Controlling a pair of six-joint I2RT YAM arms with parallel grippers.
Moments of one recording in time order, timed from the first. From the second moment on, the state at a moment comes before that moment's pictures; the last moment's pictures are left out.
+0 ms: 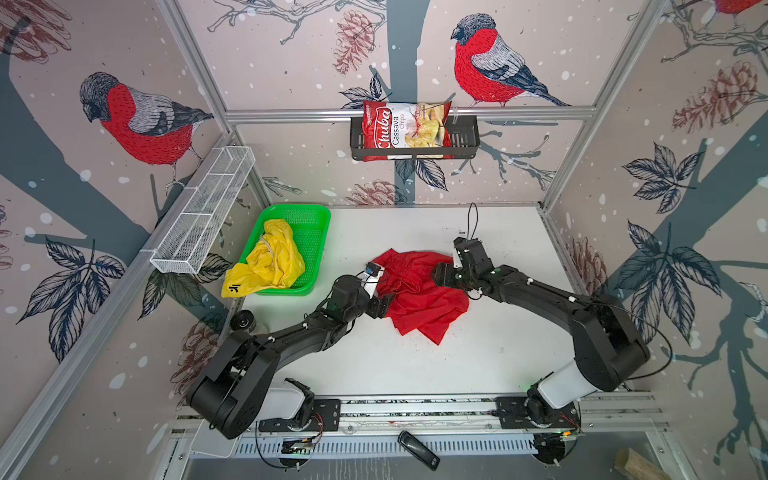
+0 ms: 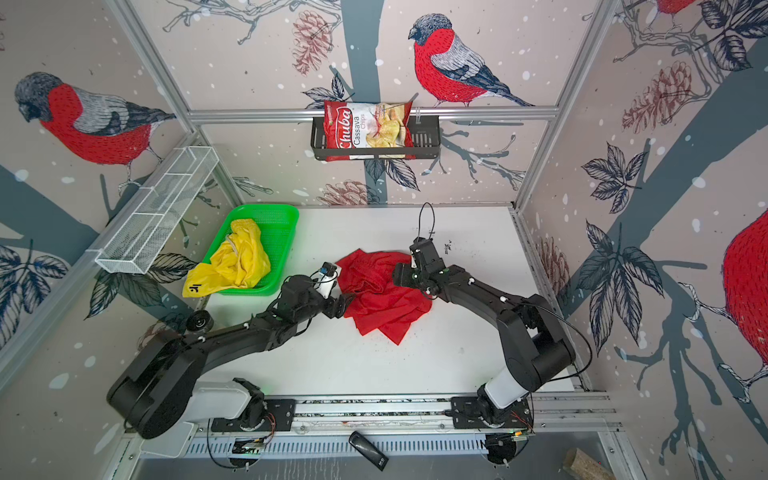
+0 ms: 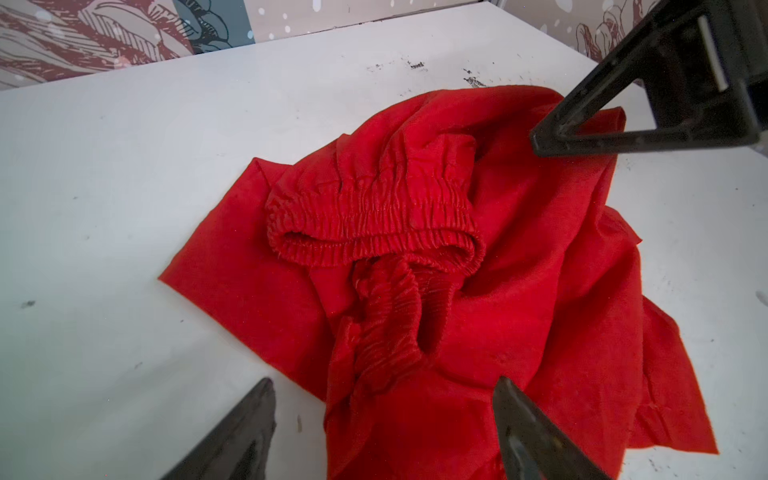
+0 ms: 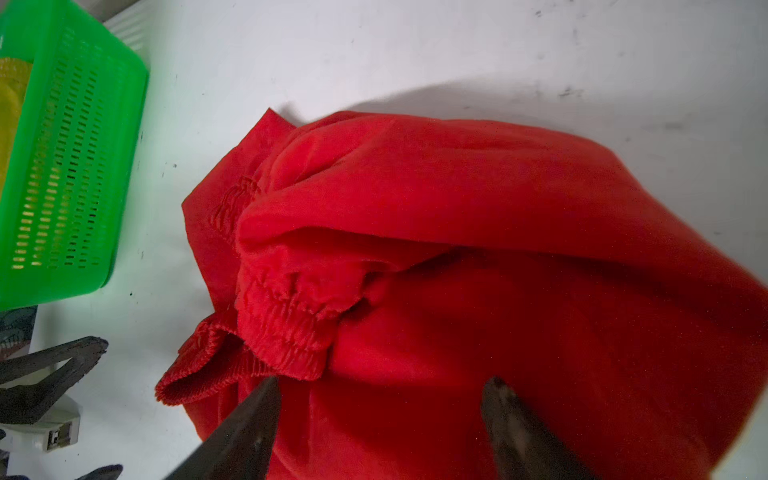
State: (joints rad) left arm -0.53 1.37 0.49 0.38 0.20 -0.01; right arm 0.56 1.55 0.93 -0.21 -0.12 0.55
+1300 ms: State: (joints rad) left arm -0.56 1.31 1.31 -0.16 0.02 0.20; right arm 0.60 1.71 0.98 0.11 -0.26 0.63
